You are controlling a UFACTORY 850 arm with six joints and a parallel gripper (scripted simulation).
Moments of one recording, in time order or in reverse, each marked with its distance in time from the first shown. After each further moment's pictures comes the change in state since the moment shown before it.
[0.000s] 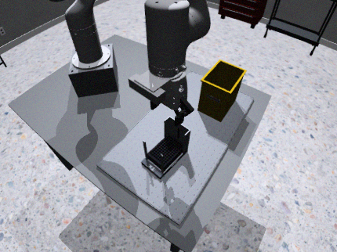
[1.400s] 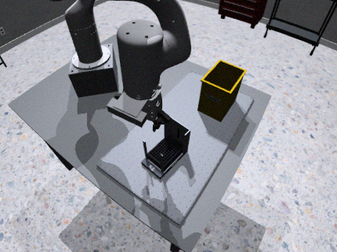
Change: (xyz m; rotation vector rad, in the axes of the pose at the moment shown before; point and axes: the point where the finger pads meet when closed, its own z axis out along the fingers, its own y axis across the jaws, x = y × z) arm 0.050 0.053 0.031 -0.155 -0.088 -0.288
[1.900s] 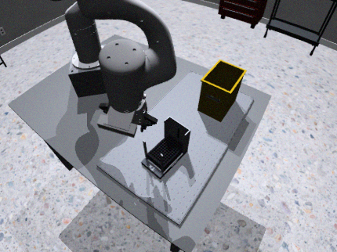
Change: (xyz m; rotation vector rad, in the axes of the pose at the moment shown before) arm 0.016 0.039 0.024 -0.076 -0.099 -0.207
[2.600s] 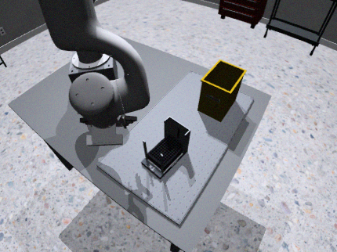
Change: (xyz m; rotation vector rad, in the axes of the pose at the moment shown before) arm 0.006 0.061 0.037 -0.035 -0.201 -0.332
